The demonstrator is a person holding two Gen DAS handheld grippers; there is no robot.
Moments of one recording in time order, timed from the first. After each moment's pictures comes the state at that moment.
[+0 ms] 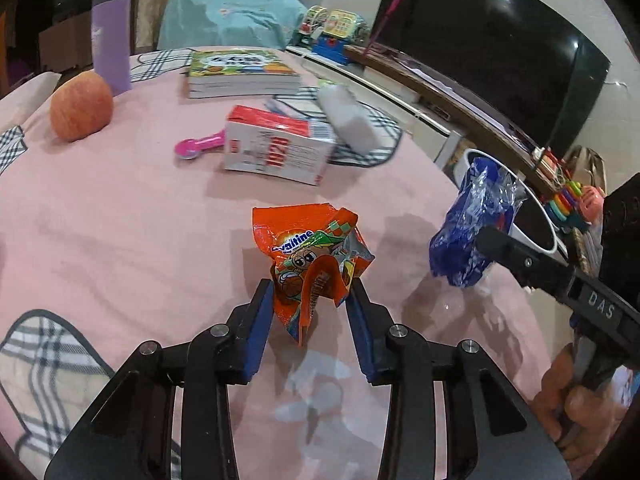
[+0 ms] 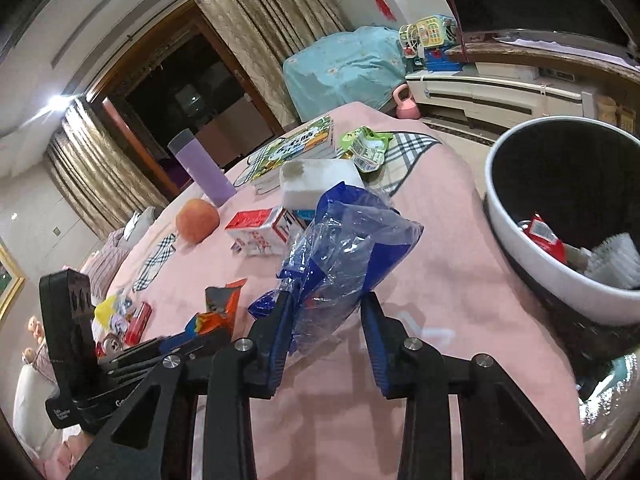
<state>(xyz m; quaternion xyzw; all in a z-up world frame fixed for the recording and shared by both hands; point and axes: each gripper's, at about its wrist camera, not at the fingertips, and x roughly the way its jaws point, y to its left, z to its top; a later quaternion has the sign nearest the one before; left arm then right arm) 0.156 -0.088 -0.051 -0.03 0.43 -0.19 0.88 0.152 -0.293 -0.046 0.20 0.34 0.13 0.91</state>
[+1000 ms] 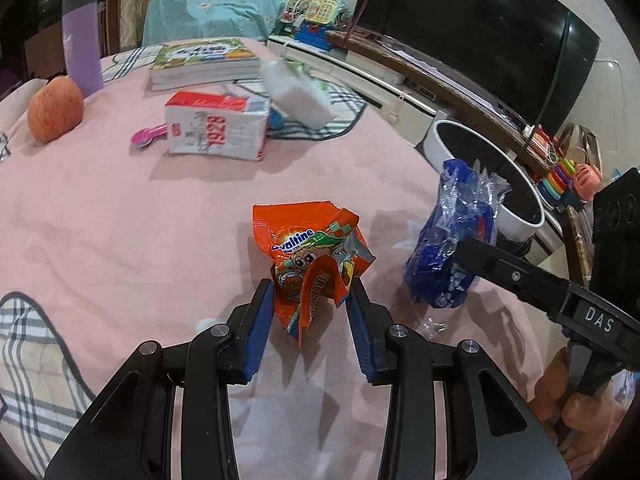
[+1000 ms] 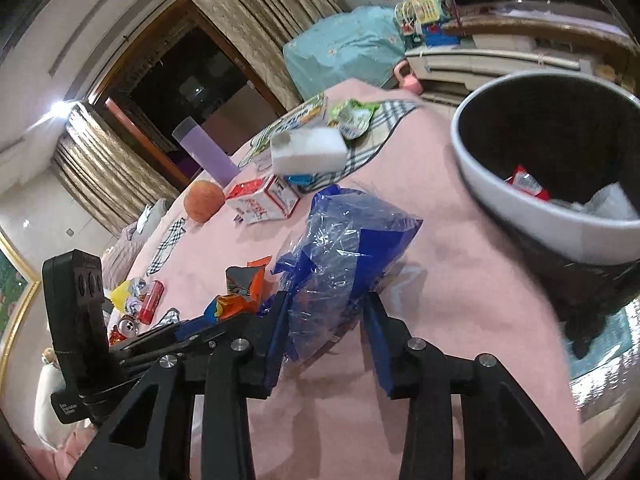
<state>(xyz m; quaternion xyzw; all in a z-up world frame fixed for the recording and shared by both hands) 0.137 -0.130 -0.053 -0.01 0.44 -0.21 0.87 0.130 -0.319 -0.063 0.23 0.37 0.15 0.89</state>
